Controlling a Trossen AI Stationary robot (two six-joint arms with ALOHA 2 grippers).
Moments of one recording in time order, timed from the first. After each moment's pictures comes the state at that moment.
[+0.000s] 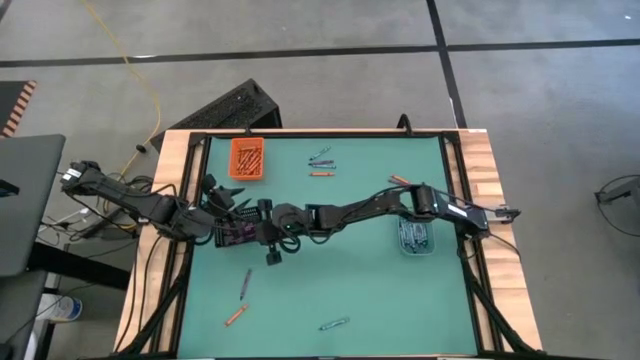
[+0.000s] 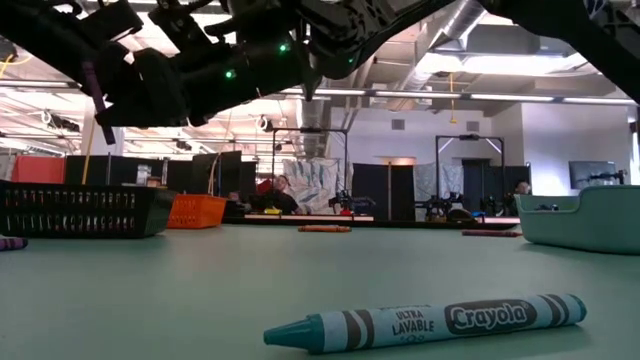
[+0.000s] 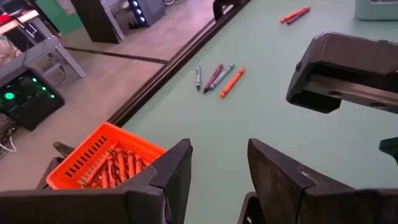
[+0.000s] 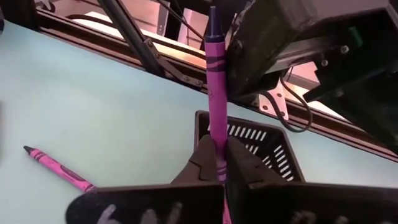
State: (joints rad) left arm -0.36 0.66 0.42 -0.36 -0.95 -0.26; right arm 0.06 2.40 1.87 0.24 -0.01 -0.30
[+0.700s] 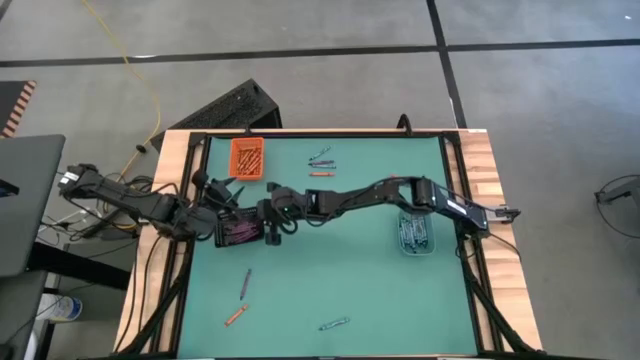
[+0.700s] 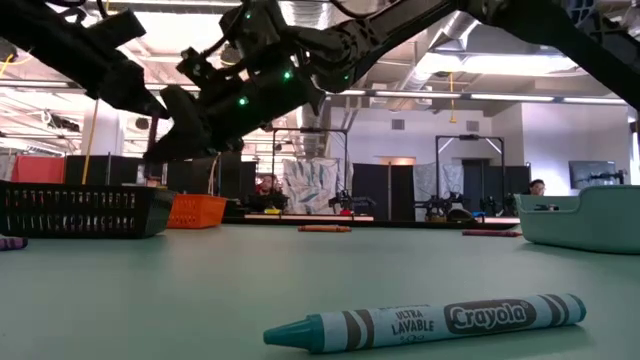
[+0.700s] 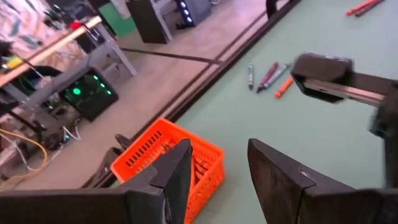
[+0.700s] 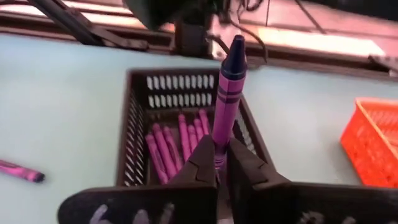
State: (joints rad) left arm -0.29 0.66 0.42 -0.40 -1.11 -0.23; right arm -0.03 2.40 1.87 0.12 0.01 -0.11
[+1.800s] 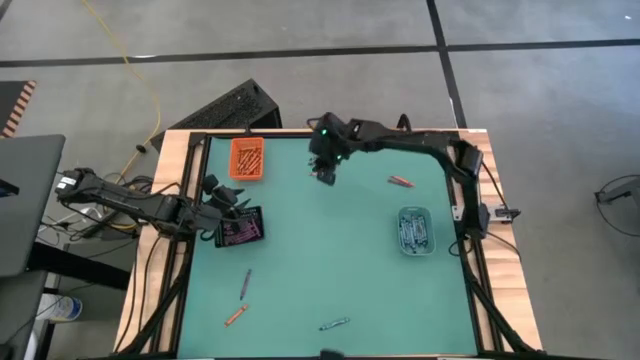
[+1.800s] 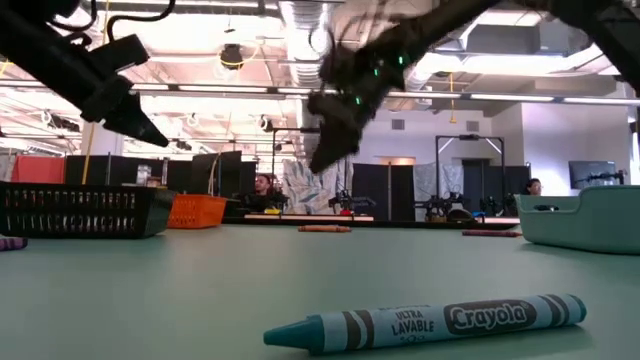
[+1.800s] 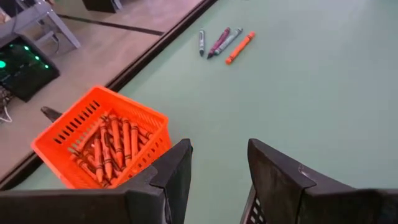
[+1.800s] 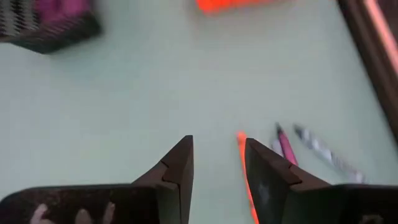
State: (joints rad) left arm -0.22 0.66 0.36 -0.36 -0.83 -0.31; right arm -0.43 2.02 1.64 -0.54 -0.25 -0.17
